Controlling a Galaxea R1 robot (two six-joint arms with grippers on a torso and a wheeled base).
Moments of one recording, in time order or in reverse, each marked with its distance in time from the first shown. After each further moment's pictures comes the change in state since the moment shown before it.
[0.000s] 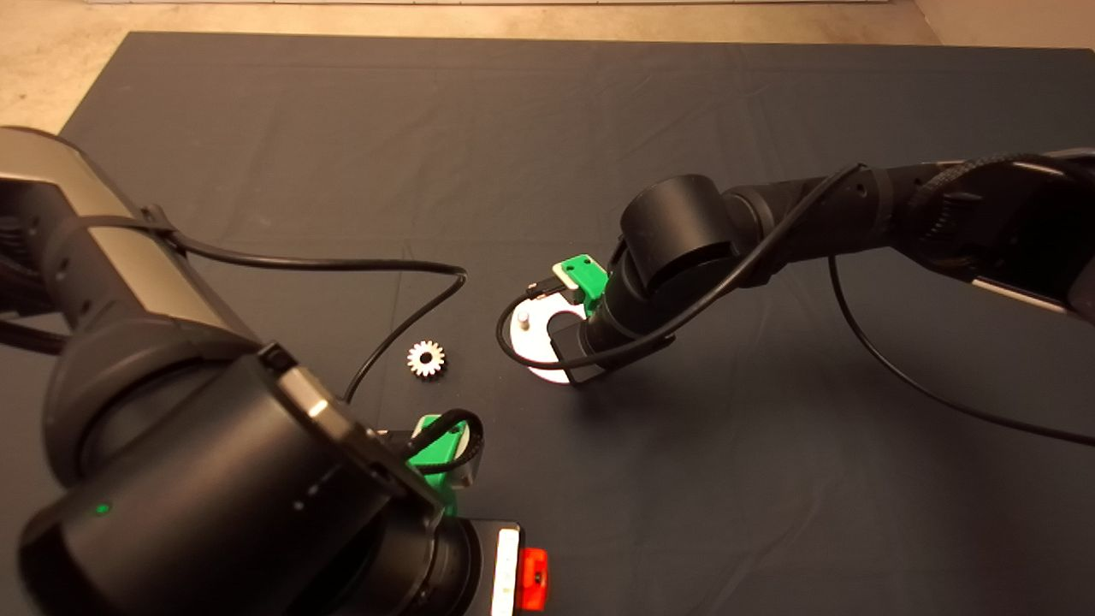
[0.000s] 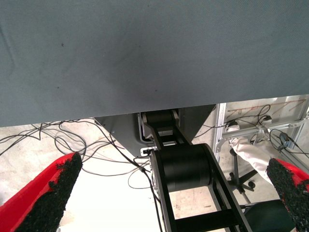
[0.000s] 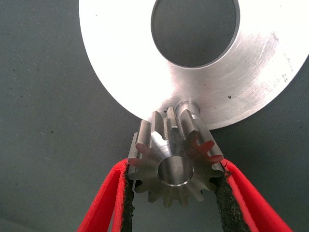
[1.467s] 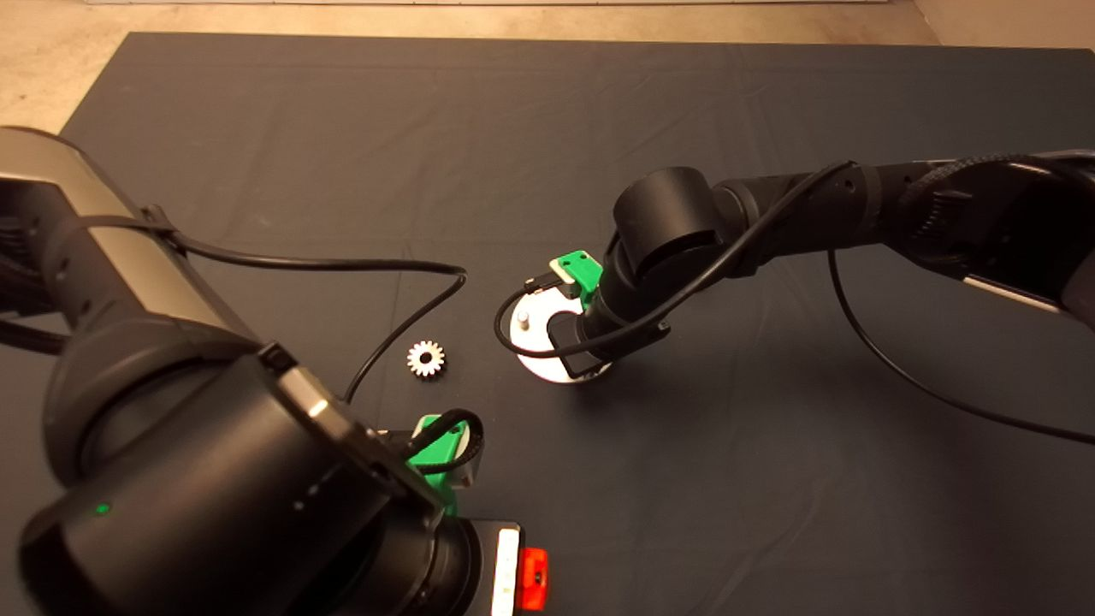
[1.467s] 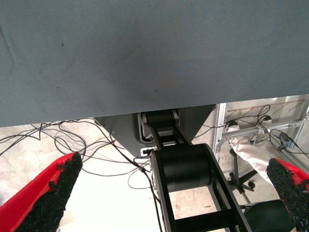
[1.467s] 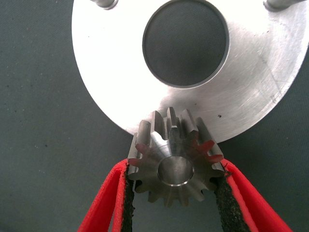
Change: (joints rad) left arm 0.000 -0.004 0.000 0.000 0.000 0.000; right arm 0.006 0.007 -0.053 -0.004 0.010 -0.053
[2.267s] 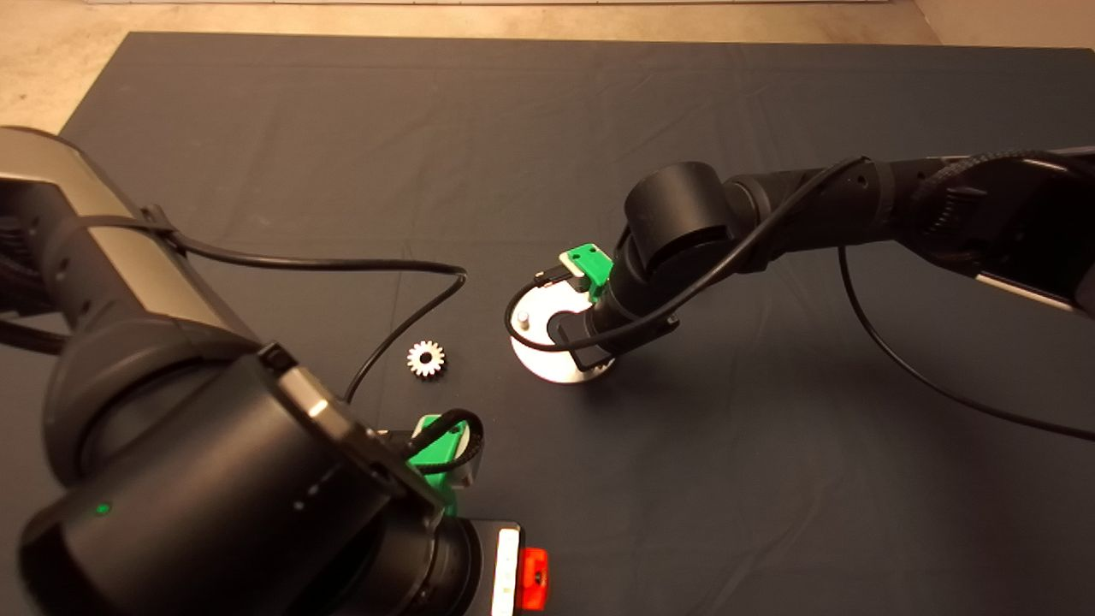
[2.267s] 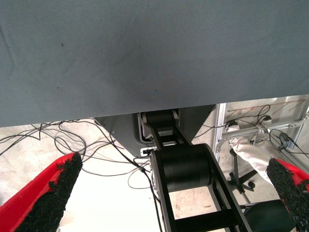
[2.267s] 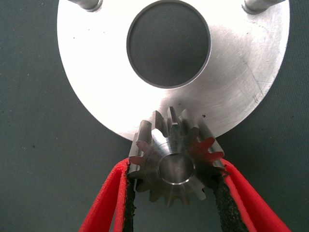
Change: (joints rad) left arm 0.000 0.000 0.000 0.000 0.000 0.000; right arm 0.004 -0.020 0.019 -0.001 -0.008 -0.002
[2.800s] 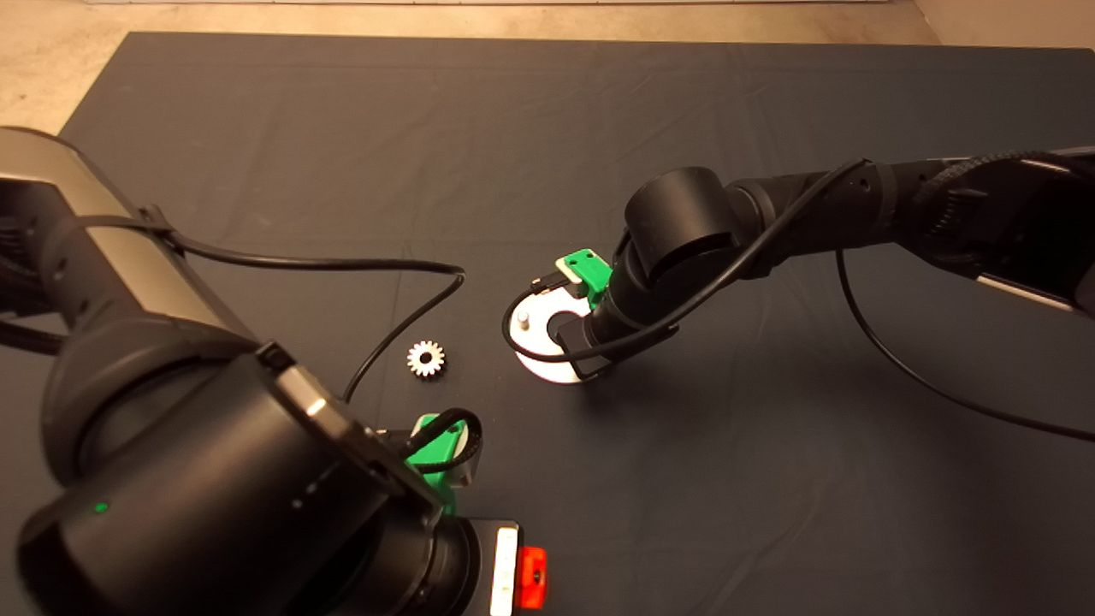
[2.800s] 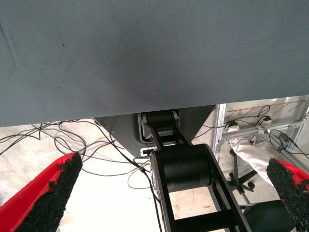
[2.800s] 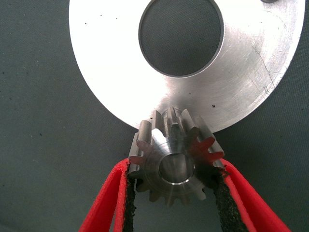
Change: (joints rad) left arm 0.000 -0.002 0.000 0.000 0.000 0.000; right arm 0.000 0.001 0.023 0.000 0.000 0.000
